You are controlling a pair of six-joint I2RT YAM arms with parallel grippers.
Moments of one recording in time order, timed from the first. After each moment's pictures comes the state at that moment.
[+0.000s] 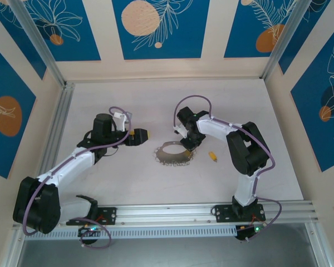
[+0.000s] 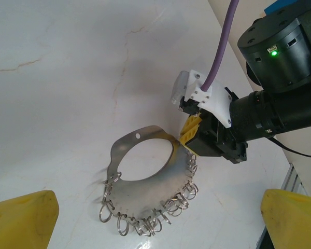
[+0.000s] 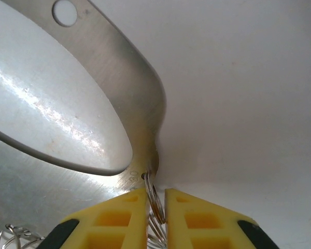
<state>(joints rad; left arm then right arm) -0.34 1.22 0.69 -0.05 0.60 -0.45 0.55 1.87 1.25 -0.86 0.03 -0.20</state>
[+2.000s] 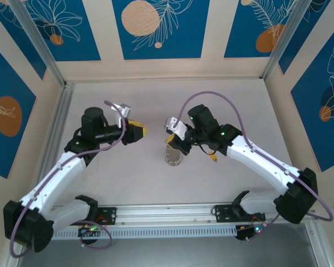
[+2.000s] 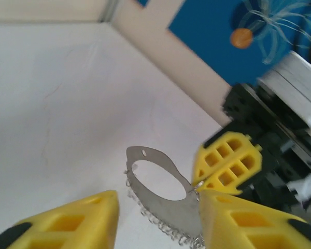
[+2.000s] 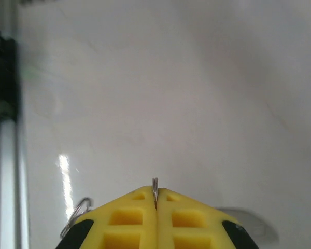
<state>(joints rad) -0.39 1.02 0.85 -0.16 0.78 -0.29 0.71 1.23 1.09 -0.56 -0.46 -0.36</state>
